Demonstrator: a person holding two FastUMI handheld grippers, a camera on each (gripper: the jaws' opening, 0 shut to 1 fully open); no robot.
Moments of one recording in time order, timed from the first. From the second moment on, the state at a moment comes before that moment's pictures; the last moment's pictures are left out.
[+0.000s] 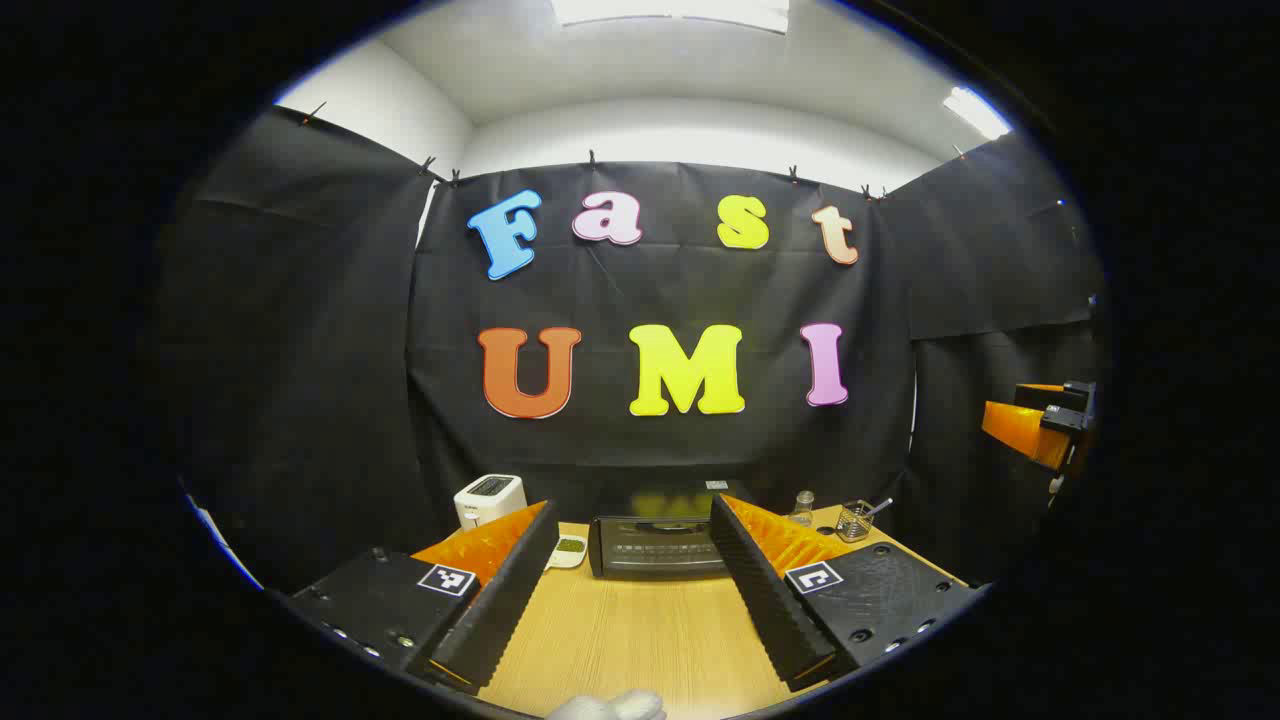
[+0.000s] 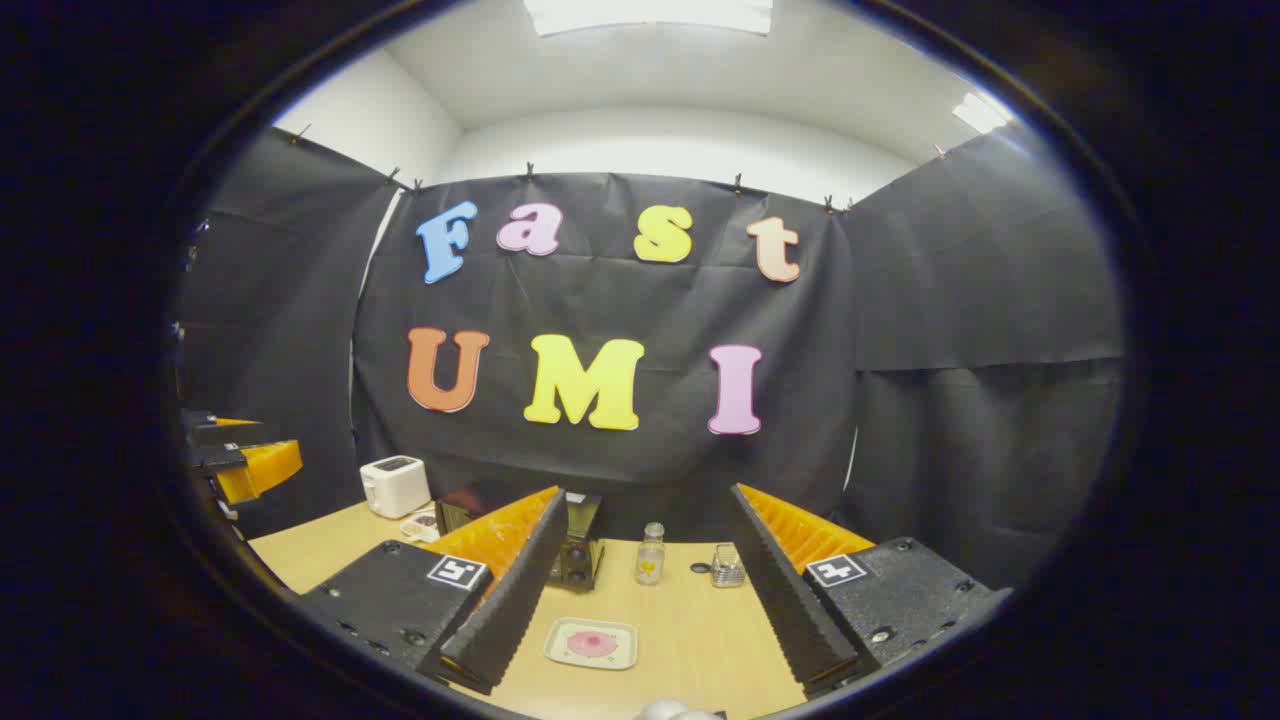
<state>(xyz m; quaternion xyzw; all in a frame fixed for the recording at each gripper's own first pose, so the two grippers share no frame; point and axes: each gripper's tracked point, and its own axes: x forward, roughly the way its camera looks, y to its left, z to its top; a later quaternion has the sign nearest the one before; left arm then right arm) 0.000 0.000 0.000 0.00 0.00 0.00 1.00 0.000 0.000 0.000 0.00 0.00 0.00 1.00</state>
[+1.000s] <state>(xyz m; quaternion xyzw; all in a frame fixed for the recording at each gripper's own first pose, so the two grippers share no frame) 0.024 0.016 -0.007 0.00 0.00 0.00 1.00 0.011 0.028 0.001 0.01 0.01 0.01 1.00</state>
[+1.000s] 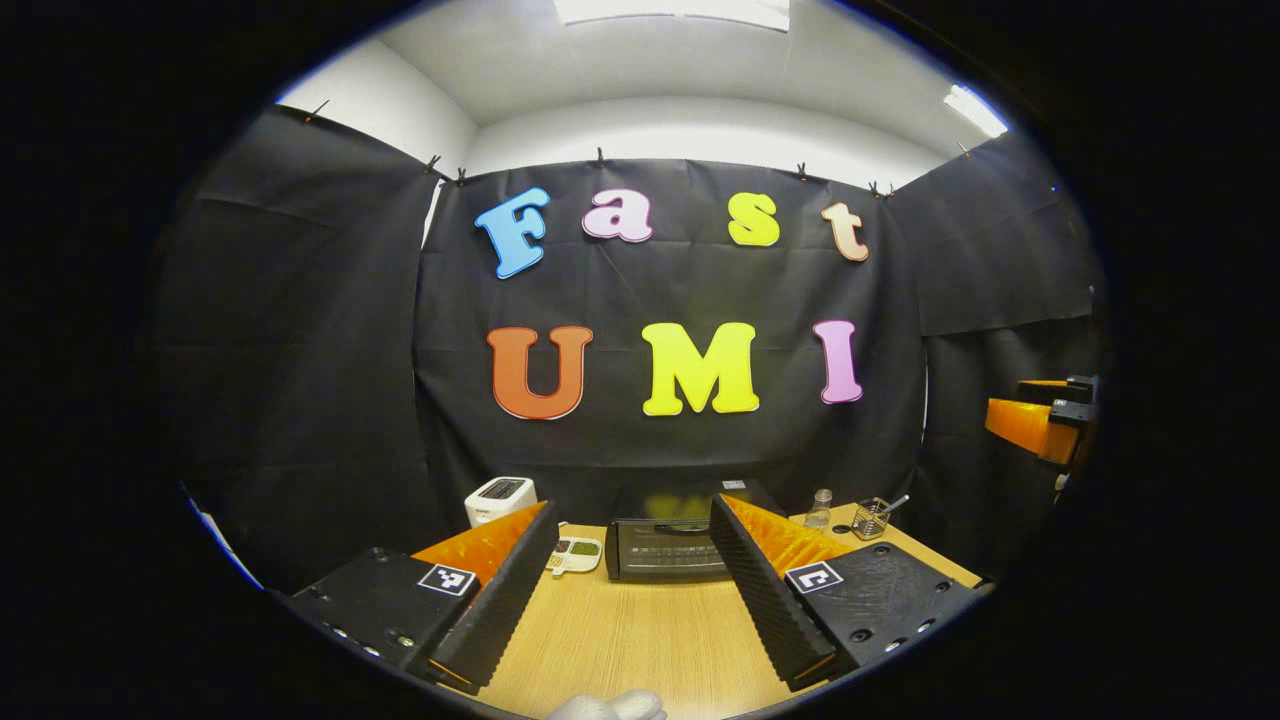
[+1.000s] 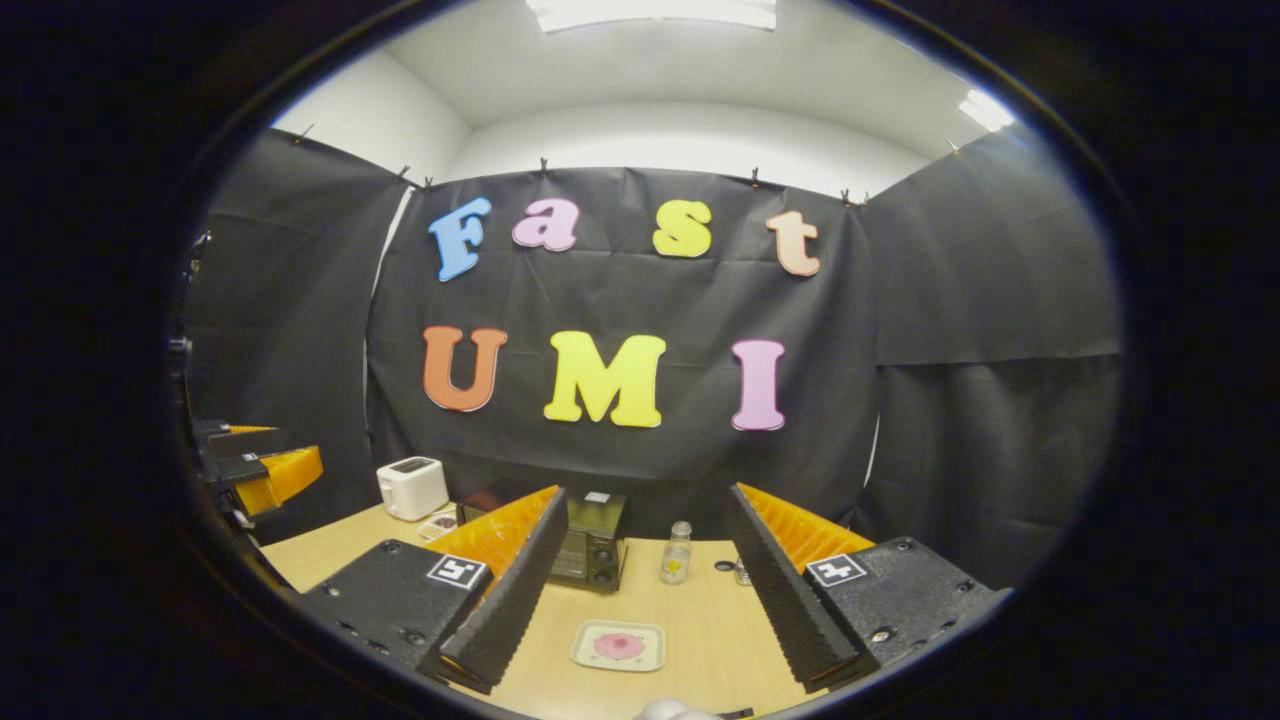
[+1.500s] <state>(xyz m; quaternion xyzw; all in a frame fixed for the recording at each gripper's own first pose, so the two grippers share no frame) 0.166 -0.052 -0.054 -0.01 0.00 -0.05 1.00 0.007 -0.037 0.001 0.00 0.03 -0.04 1.00</state>
